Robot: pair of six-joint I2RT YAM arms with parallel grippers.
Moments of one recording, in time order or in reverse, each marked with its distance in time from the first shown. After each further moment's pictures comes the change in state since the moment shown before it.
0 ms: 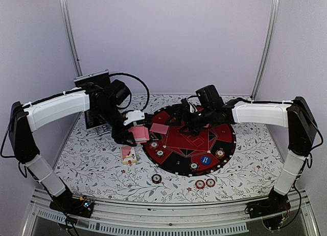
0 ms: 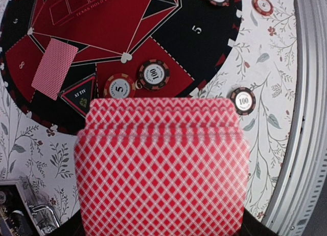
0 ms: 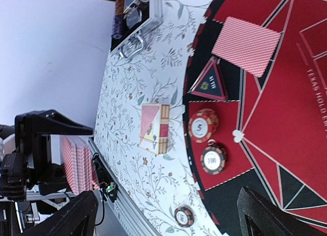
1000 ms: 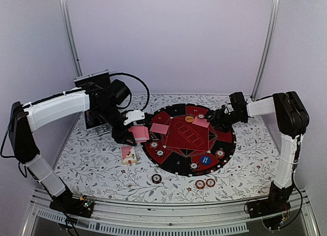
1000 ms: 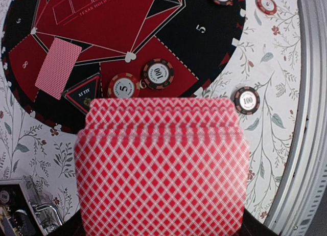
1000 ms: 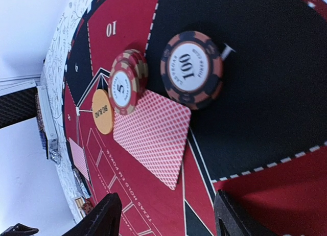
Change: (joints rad) left arm 0.000 0.000 0.000 0.008 -0.015 0.005; right arm -0.484 0.270 -0.006 0.060 -0.024 -0.040
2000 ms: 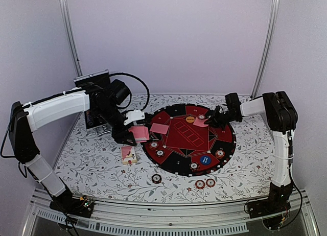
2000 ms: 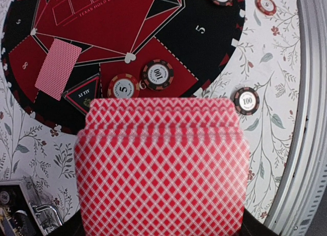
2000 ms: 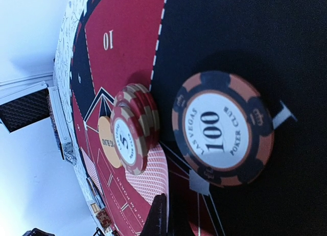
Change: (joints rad) left arm 0.000 0.000 0.000 0.001 0.003 0.002; right arm -0.003 0.163 0.145 0.014 -0.106 0.054
